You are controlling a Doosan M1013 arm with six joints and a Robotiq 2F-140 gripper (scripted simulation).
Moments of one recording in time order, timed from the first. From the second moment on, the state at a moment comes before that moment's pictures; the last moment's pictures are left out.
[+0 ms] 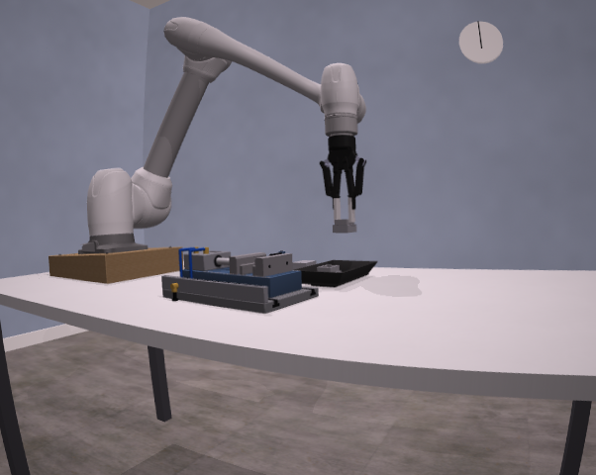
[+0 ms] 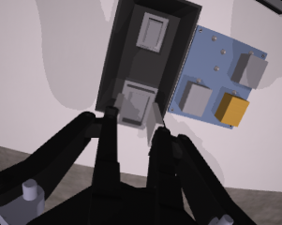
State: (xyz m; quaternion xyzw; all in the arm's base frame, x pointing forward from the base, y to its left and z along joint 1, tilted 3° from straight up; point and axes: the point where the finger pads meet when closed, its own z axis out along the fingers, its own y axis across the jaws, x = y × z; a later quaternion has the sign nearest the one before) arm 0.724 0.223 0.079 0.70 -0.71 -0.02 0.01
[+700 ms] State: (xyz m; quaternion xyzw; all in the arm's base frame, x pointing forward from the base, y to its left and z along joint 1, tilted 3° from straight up) arm 0.723 0.223 0.077 0.70 -0.71 -0.02 0.01
